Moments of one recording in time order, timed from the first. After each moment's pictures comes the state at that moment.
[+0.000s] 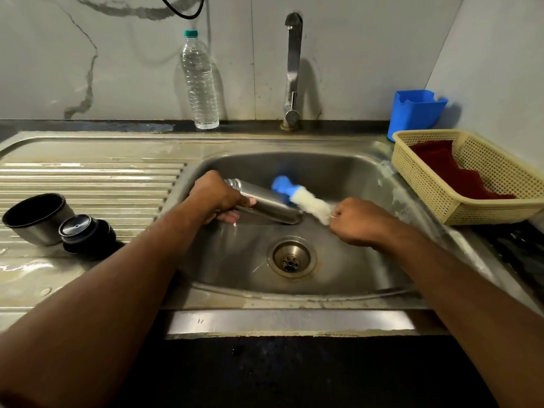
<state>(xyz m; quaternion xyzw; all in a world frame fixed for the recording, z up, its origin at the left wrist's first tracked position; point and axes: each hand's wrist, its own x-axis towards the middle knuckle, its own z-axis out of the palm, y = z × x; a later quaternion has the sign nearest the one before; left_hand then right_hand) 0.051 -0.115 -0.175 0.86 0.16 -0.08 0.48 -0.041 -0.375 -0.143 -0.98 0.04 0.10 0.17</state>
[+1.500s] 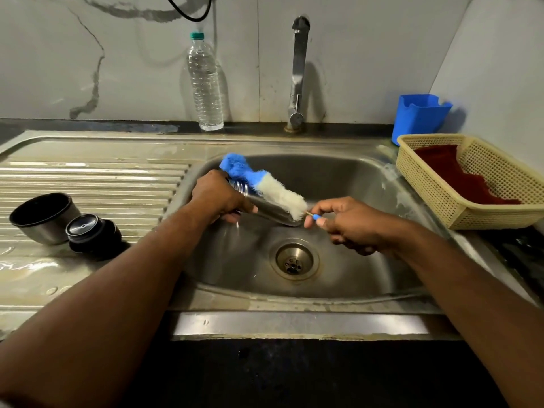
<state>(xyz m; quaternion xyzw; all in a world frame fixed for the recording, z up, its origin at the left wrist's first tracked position) 0.041 -0.112 -0.166 0.88 0.14 -0.05 0.45 -0.045 -0.374 -0.139 -0.88 -0.01 0.21 0.42</state>
